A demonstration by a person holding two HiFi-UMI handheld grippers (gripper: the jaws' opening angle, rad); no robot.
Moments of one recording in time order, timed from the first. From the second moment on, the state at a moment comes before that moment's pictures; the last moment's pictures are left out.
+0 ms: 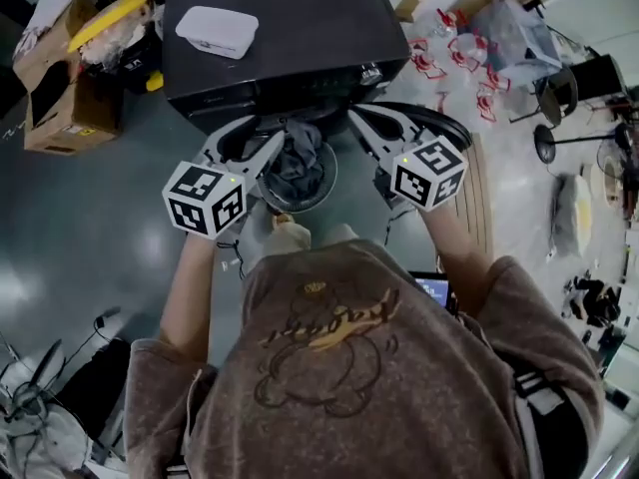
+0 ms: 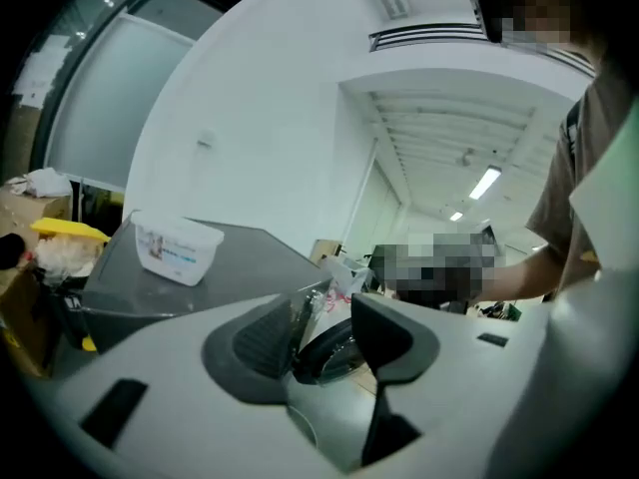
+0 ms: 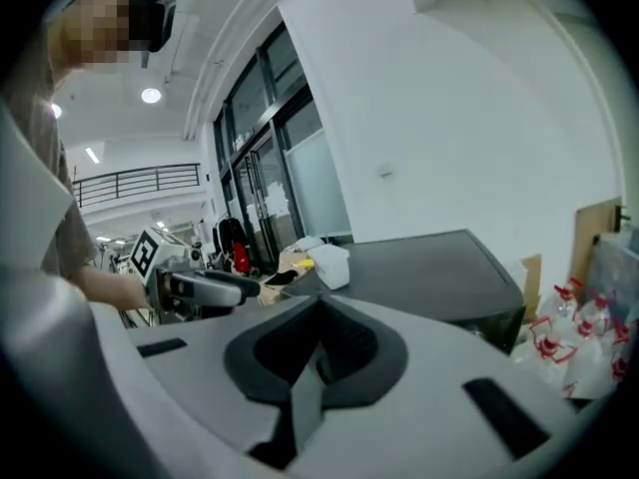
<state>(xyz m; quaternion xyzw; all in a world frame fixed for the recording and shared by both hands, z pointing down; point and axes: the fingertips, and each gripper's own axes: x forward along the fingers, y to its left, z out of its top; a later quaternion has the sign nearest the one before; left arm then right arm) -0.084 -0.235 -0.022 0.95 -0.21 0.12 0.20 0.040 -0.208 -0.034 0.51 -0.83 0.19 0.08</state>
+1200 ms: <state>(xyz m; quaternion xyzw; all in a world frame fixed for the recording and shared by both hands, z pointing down) -0.040 -0.256 -0.051 0.95 -0.26 0.05 0.14 0.083 -0.236 -0.051 0.47 -0.87 0.15 0.06</state>
